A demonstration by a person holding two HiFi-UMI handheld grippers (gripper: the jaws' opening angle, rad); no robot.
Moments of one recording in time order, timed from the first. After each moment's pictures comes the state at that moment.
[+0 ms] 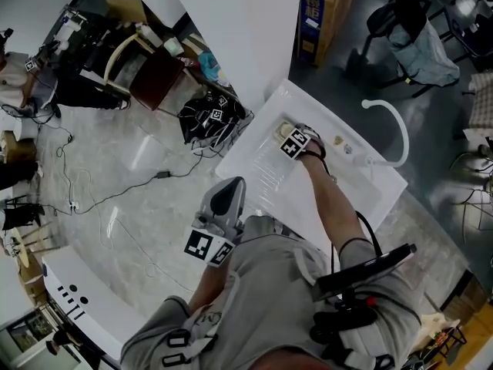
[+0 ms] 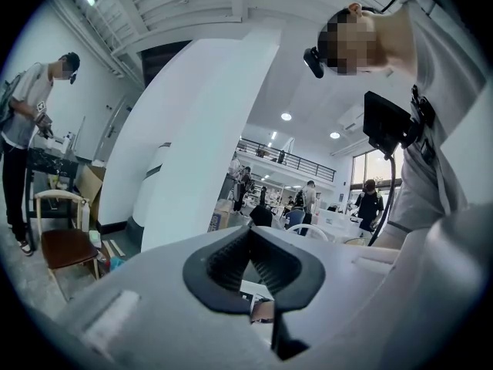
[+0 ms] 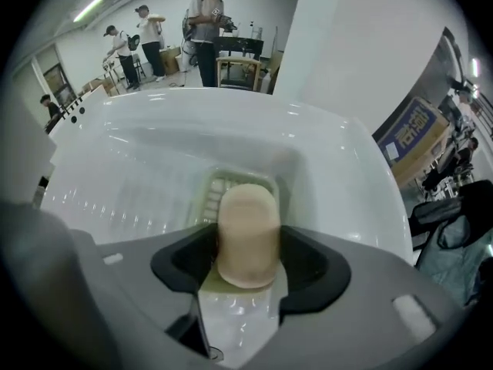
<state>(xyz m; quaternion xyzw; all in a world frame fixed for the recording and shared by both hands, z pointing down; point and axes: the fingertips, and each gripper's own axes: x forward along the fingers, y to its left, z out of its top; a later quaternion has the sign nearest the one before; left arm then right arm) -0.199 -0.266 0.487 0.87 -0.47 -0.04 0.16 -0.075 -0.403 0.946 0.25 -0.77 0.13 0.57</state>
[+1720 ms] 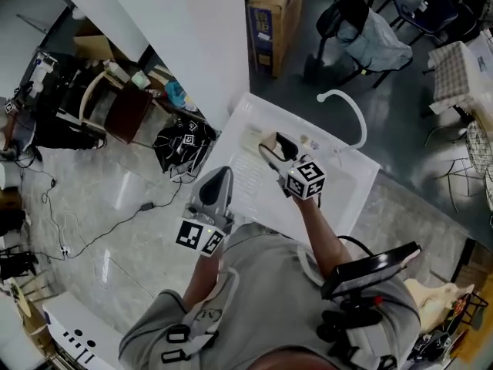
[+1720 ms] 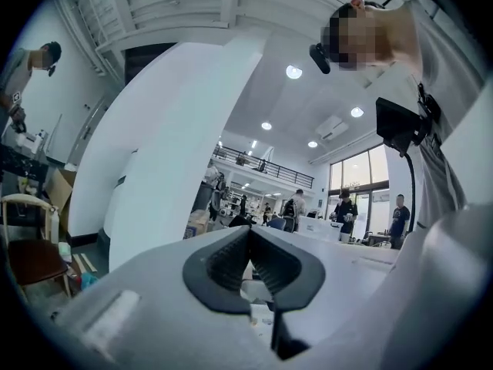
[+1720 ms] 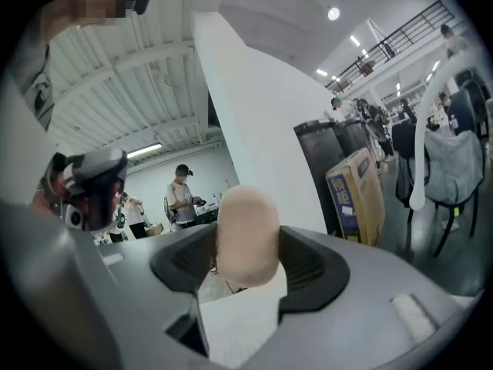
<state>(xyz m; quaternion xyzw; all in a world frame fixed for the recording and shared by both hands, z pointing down) -0.161 -0.281 0.458 0.91 -0.40 -0.07 0.13 -0.049 -0.351 0.604 0.44 -0.88 0.20 0.00</state>
